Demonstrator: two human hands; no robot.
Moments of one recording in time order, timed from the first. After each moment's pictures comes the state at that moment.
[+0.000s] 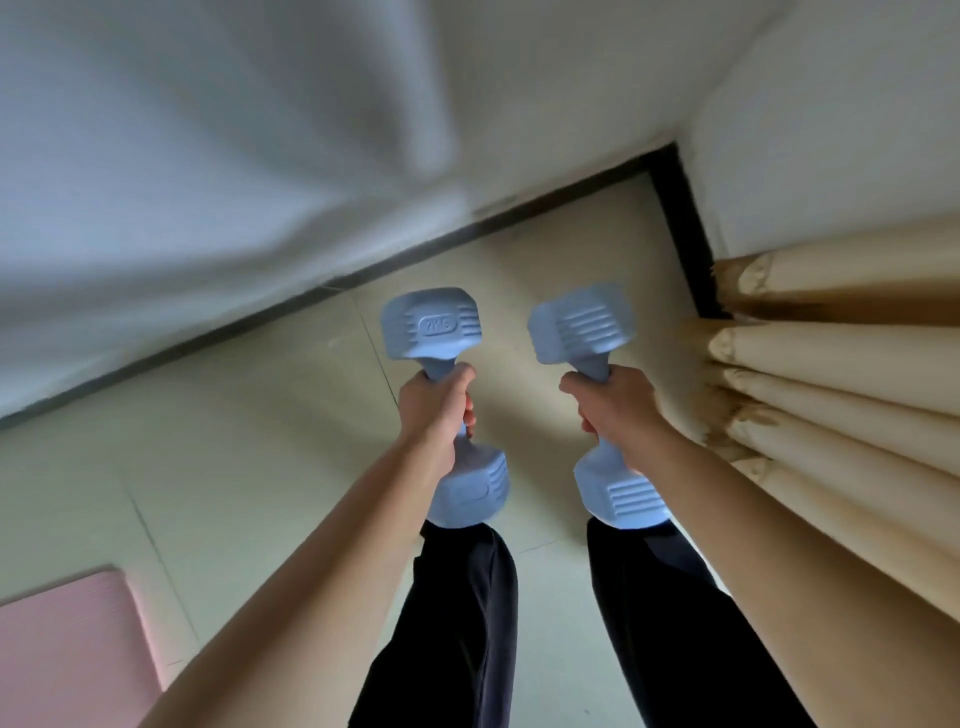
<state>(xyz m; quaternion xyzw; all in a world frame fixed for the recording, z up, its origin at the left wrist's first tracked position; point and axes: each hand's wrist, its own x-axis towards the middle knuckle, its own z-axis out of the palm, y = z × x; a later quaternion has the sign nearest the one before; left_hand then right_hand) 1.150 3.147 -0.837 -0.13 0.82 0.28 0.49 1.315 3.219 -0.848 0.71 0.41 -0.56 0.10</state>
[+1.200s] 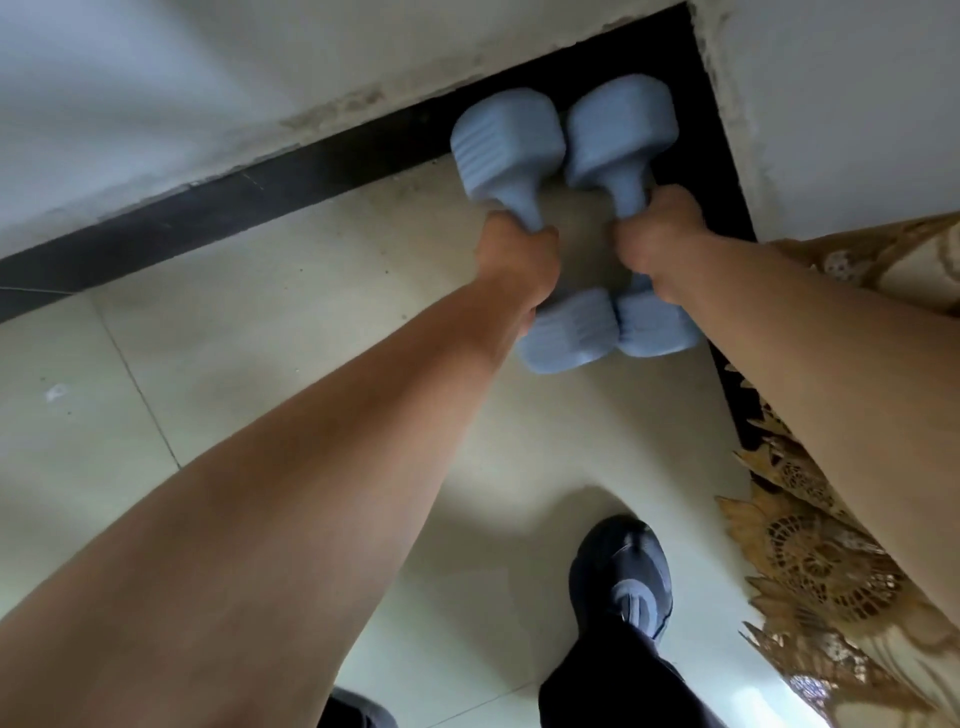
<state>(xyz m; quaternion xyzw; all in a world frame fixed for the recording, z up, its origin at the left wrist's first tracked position) 1.250 3.347 -1.136 0.07 0.75 0.36 0.55 1.357 3.426 -1.135 0.74 0.57 -0.34 0.07</state>
